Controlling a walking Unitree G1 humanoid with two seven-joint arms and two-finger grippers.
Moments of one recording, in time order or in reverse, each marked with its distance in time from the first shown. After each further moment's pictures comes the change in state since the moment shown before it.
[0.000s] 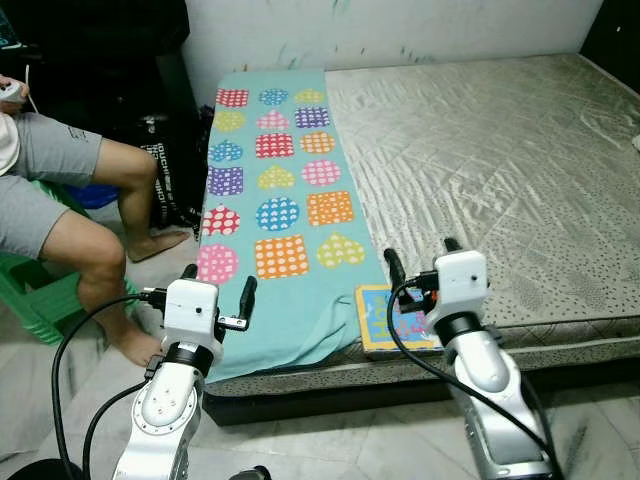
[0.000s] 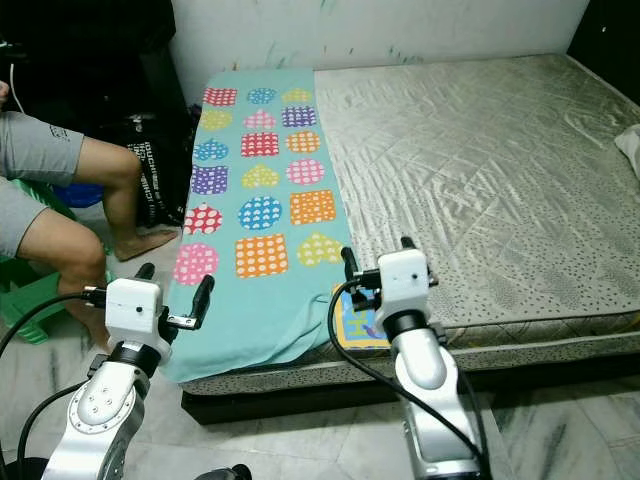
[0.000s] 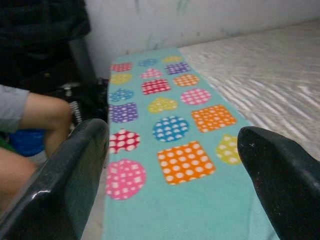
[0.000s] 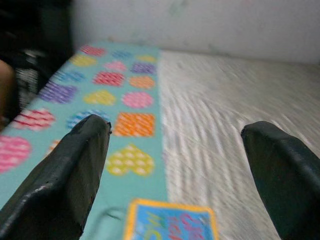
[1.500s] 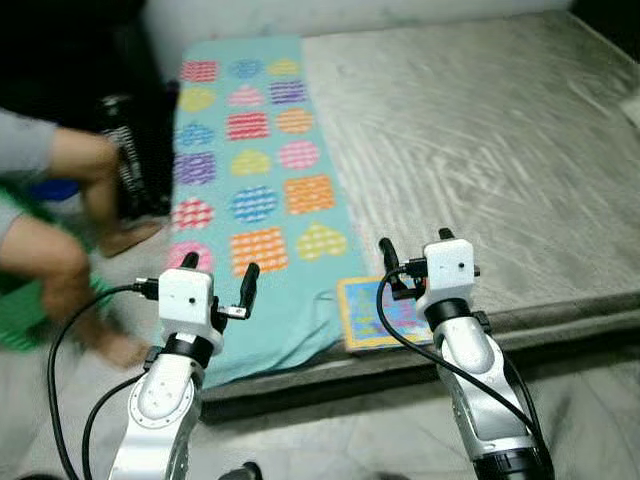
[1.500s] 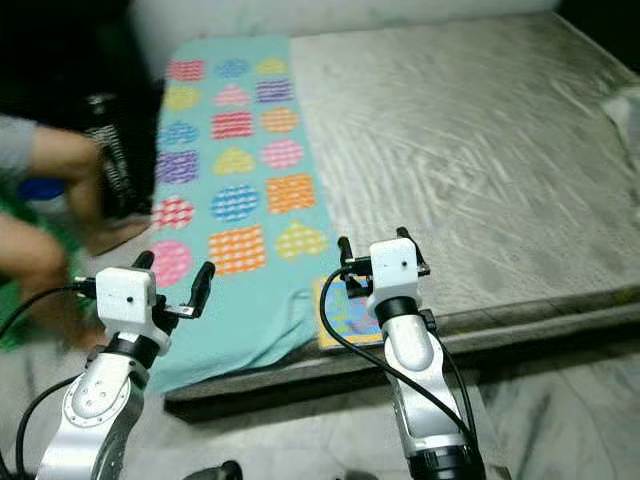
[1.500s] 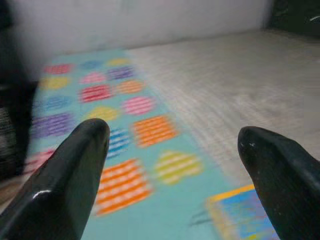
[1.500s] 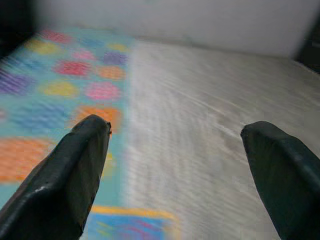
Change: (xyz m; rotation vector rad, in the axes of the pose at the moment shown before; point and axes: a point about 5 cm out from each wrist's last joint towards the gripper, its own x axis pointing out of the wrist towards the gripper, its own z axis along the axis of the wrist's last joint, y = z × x) left arm 0.008 -0.032 0.016 -0.128 -0.060 -0.157; right arm 0.016 -0.013 0.002 -0.078 -0.016 -0.018
